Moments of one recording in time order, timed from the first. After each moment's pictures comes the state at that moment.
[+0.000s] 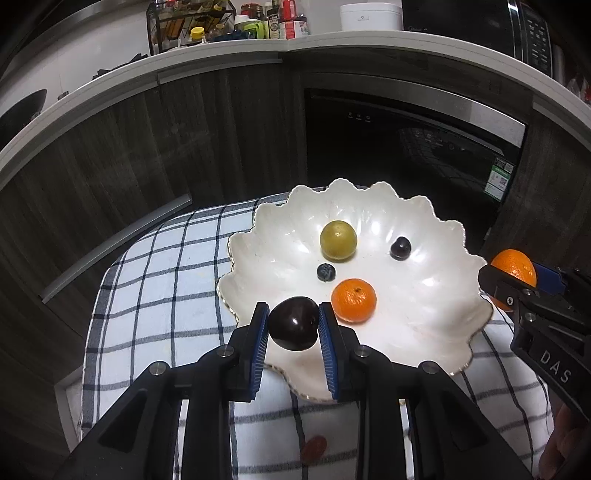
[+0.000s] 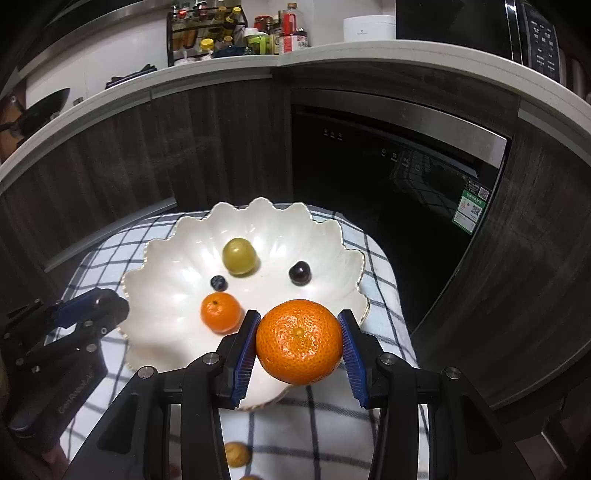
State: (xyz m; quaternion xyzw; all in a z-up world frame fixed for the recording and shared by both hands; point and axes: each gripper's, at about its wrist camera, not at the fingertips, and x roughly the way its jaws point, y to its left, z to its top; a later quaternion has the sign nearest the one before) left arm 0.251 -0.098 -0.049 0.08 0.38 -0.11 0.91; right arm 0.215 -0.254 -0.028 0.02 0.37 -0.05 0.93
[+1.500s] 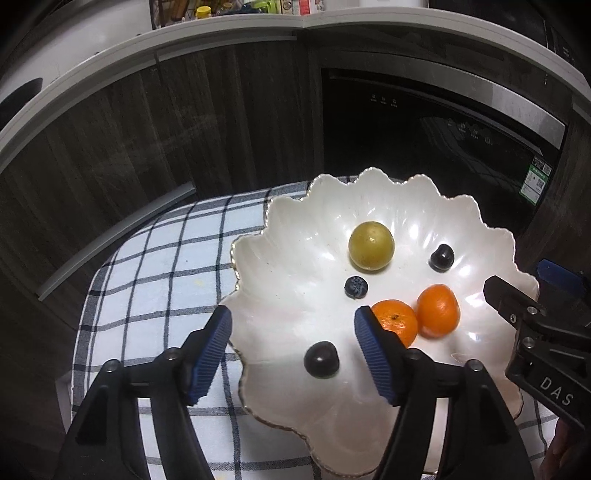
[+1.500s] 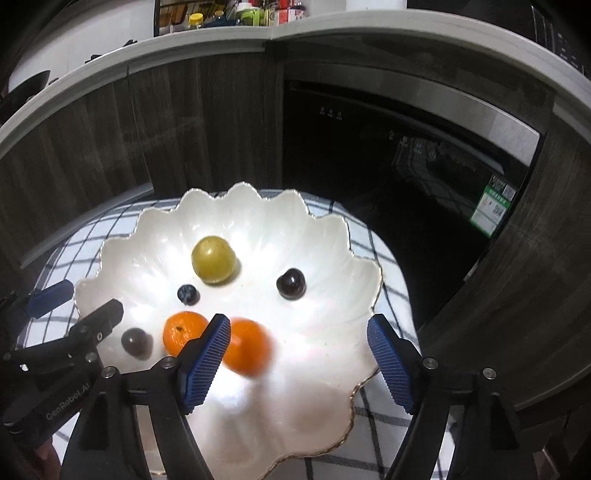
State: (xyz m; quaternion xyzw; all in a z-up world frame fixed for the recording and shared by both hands) left arm 0.306 -0.100 -0.074 0.08 0.40 -0.08 0.91; right arm 0.277 -0.255 -0.059 0.01 0.40 -0.07 0.91
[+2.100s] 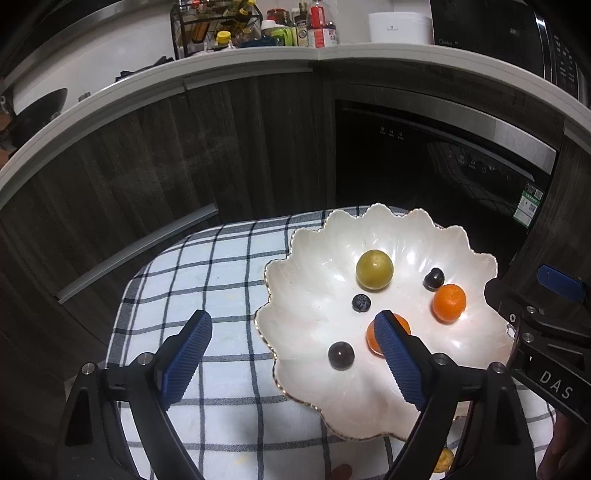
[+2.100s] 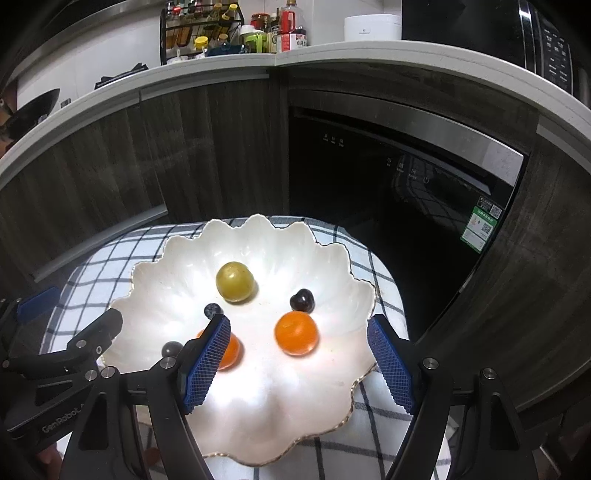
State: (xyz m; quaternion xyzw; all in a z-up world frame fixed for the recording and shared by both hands) left arm 0.276 -0.084 -0.031 0.07 0.37 -0.06 0.93; right arm 0.254 -0.248 -0.024 0.02 0.37 -0.06 0.93
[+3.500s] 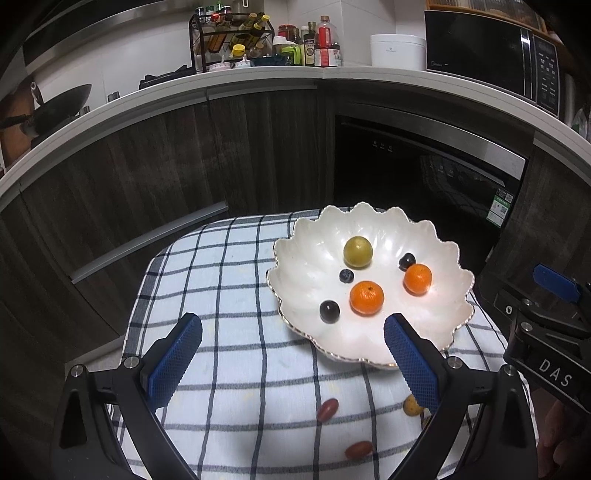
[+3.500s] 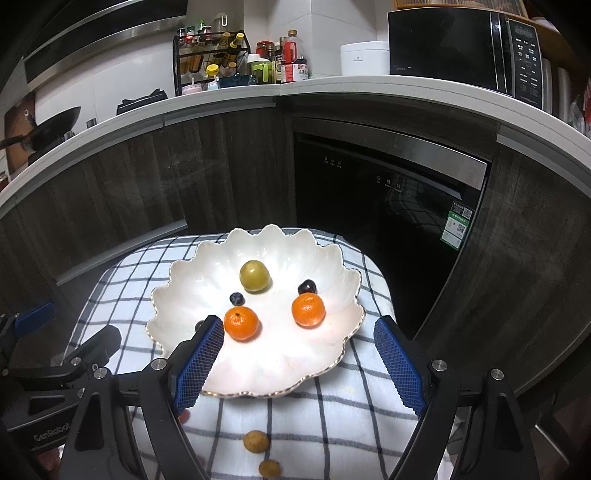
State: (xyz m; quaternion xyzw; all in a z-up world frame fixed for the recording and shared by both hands) left arm 0.189 -0.065 -0.007 0.05 0.35 -0.06 0.93; right arm 0.173 -0.241 0.009 0.03 0.33 -0.05 0.94
